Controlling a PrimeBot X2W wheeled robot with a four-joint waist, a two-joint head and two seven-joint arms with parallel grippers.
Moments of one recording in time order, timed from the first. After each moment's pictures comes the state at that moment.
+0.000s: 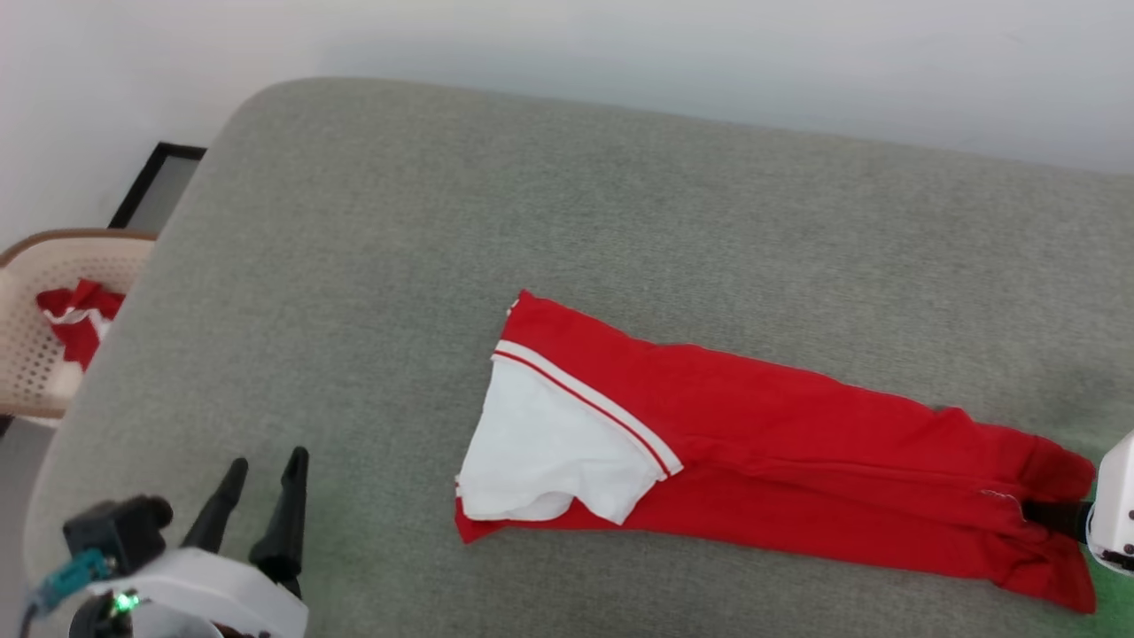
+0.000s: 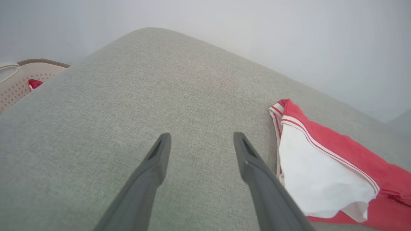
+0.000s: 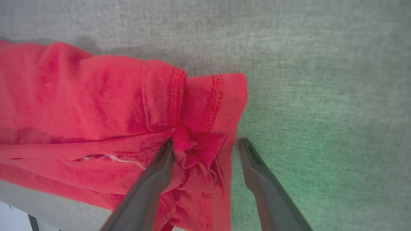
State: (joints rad) left arm -0.12 0.66 -0.47 0.09 -1.07 0.20 -0.26; right arm -0.36 -0.38 -0.14 0.45 0.57 0.13 1.02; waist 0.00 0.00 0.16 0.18
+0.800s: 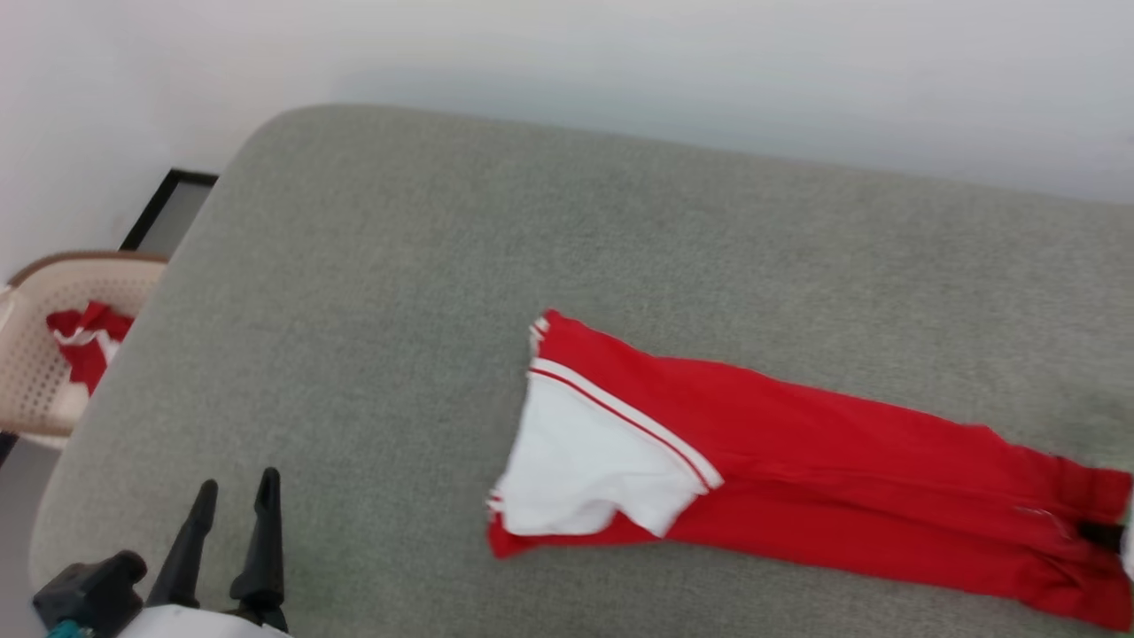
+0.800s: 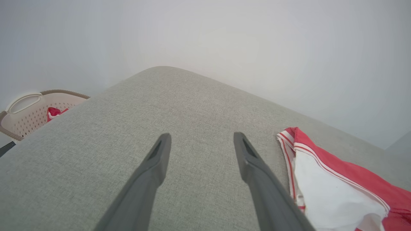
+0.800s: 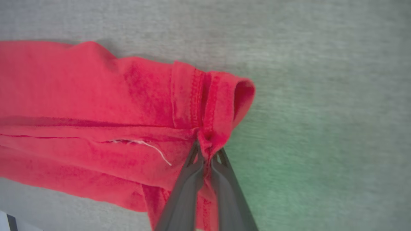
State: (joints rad) left arm 0.04 0.38 -0.11 0.12 -0.71 0.00 -0.26; right arm -0.34 -0.48 -0.08 0.50 0.64 0.13 0.92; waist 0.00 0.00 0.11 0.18
